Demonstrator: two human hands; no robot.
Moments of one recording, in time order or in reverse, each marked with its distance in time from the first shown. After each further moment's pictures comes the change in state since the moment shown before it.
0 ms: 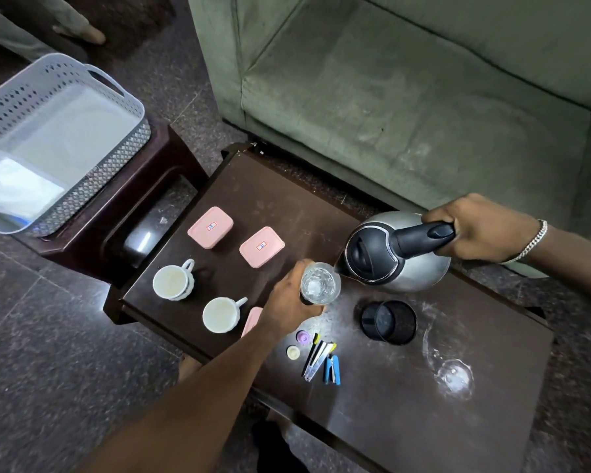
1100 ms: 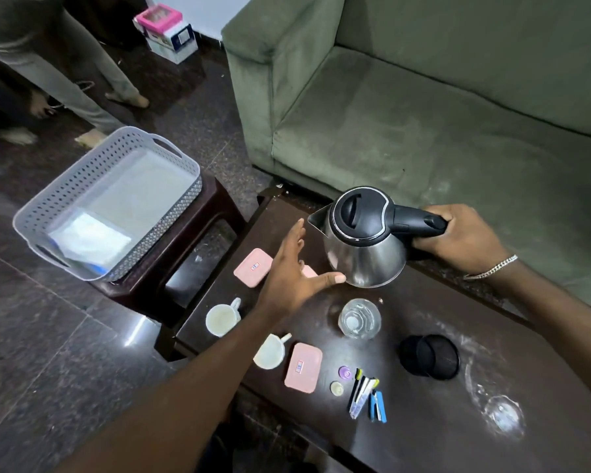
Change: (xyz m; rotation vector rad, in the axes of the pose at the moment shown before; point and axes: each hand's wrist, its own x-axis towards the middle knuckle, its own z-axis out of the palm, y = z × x) left_hand 0.028 0.061 -0.142 -0.341 0.141 0.103; right_hand 0.054 -0.067 -0.003 0.488 0.417 0.264
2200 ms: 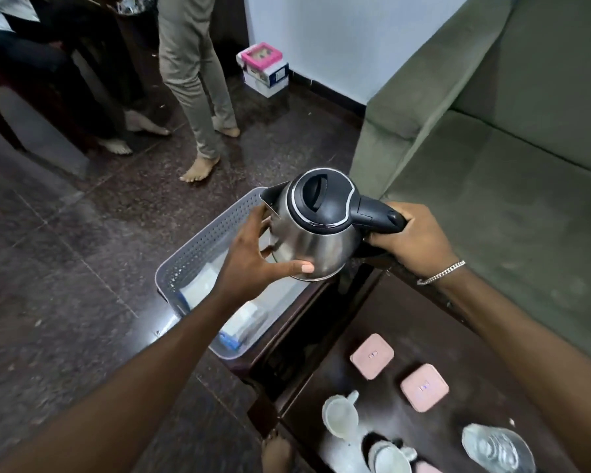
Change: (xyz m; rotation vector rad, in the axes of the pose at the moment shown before) left_hand 0.095 0.029 -0.368 0.035 0.222 0.139; right_hand 0.211 -0.287 0.169 0.419 -0.096 -0.225
